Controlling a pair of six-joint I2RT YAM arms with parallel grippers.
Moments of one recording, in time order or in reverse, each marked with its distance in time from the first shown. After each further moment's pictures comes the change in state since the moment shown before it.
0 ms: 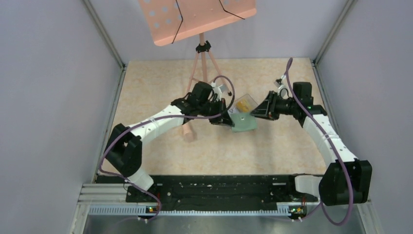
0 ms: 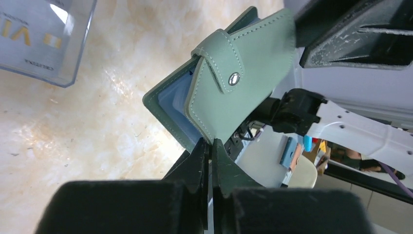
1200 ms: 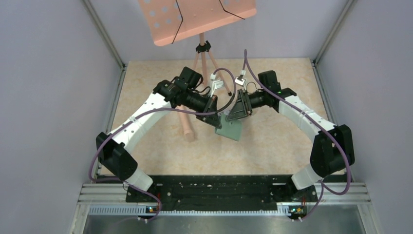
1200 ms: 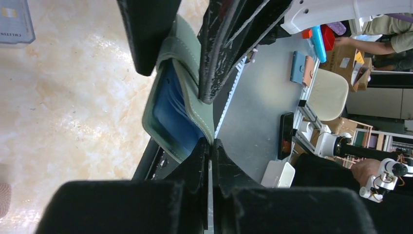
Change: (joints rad) left arm 0.098 -0.088 0.335 -0.663 0.260 0.530; right arm 0.304 0.330 0.308 -0.034 -0.361 -0.234
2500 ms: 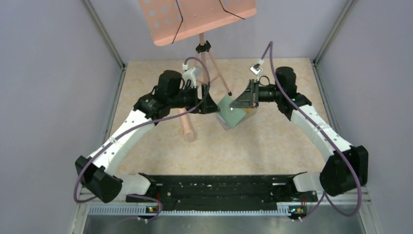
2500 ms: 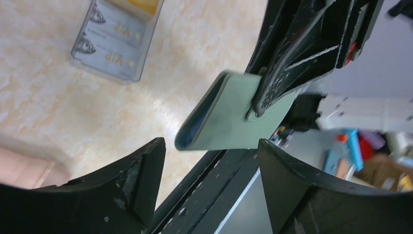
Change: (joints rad) left arm 0.026 -0.208 -0.153 0.299 -0.390 -0.283; right arm -0.028 -0.149 -0.050 0.239 0.154 0.283
